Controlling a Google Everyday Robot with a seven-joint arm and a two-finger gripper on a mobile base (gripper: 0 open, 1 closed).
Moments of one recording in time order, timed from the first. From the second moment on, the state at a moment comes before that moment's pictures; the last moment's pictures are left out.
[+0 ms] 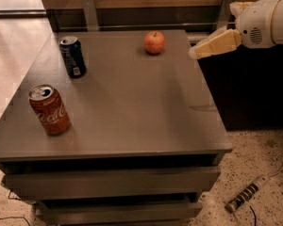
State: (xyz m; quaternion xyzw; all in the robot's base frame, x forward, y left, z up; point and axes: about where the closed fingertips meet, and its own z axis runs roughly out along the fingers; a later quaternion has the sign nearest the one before) arm 0.615 -0.179 0.993 -0.40 0.73 0.12 0.54
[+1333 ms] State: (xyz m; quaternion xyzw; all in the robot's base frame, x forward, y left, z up) arm 0.678 -0.159 0.993 -0.39 0.73 0.11 0.55
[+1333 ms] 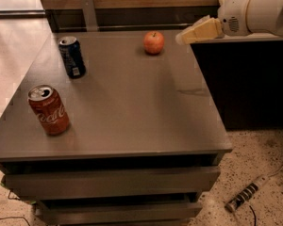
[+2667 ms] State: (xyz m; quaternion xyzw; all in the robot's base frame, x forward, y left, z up) arm 0.791 -0.062 0.914 -0.34 0.70 0.25 0.57
